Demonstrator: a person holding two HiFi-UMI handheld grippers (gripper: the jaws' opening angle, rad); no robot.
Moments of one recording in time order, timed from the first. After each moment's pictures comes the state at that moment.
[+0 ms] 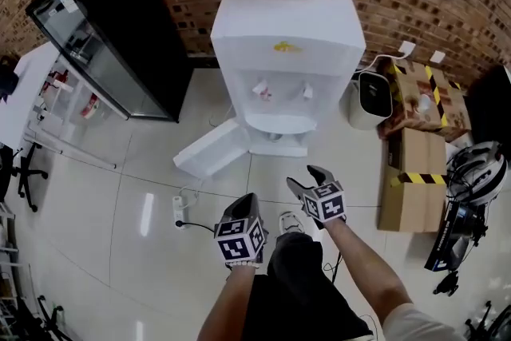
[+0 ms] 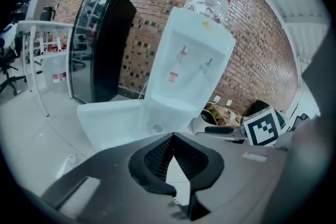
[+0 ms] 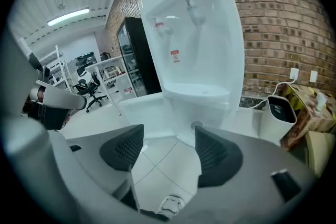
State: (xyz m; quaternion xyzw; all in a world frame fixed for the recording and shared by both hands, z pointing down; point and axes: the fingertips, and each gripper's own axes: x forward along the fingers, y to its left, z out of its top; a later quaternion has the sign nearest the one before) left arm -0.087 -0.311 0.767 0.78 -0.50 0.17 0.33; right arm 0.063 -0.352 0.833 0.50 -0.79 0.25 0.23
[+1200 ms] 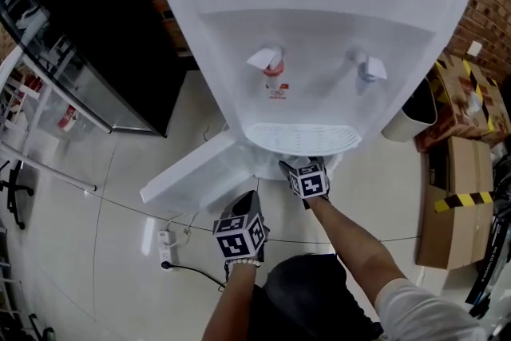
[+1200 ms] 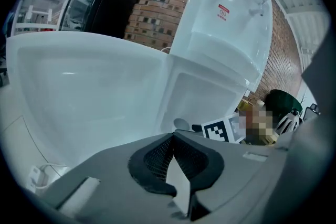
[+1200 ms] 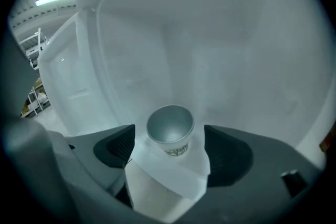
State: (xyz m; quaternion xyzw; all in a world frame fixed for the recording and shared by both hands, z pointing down) left arm -0.086 -0.466 0.991 0.79 -0.51 0.17 0.31; right arm 0.064 -0.579 1.123 0.56 -0.76 0.23 0.24
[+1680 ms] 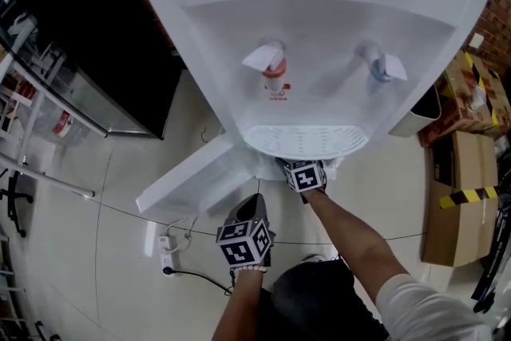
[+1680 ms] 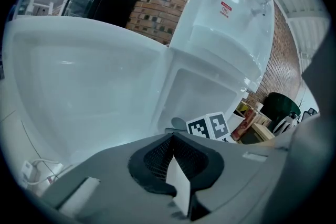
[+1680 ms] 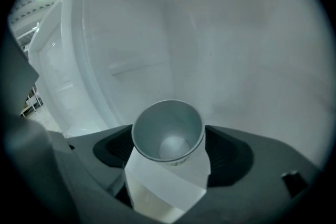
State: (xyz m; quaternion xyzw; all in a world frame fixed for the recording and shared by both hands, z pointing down) left arm -0.077 -0.468 1.000 0.79 -0.50 0.15 0.32; right arm 0.050 -0.606 1.136 0.56 -0.76 0.23 0.25
